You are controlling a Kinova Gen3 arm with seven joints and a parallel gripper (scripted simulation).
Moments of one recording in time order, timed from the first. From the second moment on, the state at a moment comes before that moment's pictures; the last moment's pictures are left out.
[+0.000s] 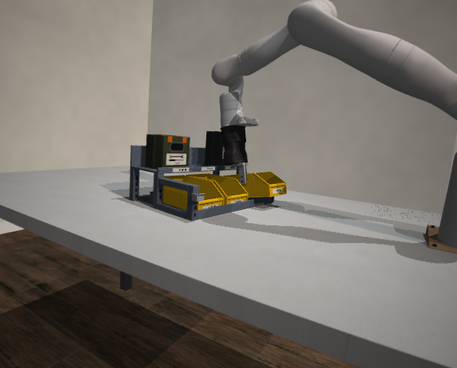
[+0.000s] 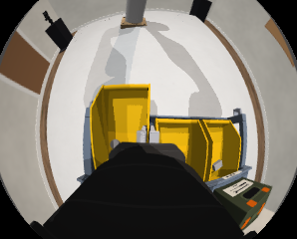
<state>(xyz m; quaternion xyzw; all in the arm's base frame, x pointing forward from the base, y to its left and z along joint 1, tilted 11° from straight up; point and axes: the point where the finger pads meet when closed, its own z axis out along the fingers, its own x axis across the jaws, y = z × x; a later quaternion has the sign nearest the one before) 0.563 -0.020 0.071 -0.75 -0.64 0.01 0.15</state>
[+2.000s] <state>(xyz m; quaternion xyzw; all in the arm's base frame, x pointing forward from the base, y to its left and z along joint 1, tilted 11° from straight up) 0.571 -0.021 0.069 -0.75 -0.64 0.00 0.14</state>
